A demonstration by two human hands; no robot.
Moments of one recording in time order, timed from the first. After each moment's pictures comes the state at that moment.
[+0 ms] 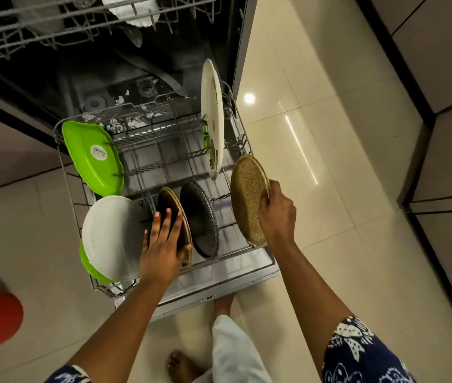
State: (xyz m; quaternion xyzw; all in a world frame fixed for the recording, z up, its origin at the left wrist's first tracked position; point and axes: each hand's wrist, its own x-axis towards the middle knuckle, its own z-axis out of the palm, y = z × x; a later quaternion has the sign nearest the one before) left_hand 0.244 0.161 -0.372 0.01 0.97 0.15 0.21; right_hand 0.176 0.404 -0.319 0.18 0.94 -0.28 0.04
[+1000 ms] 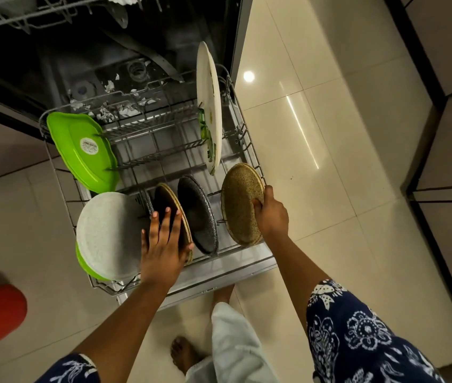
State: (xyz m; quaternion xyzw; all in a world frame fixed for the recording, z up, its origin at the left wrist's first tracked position) left_hand 0.248 0.164 -0.381 0.03 0.97 0.10 0.21; right_hand 0.174 0.414 -0.386 0.20 0.93 -0.25 0.21
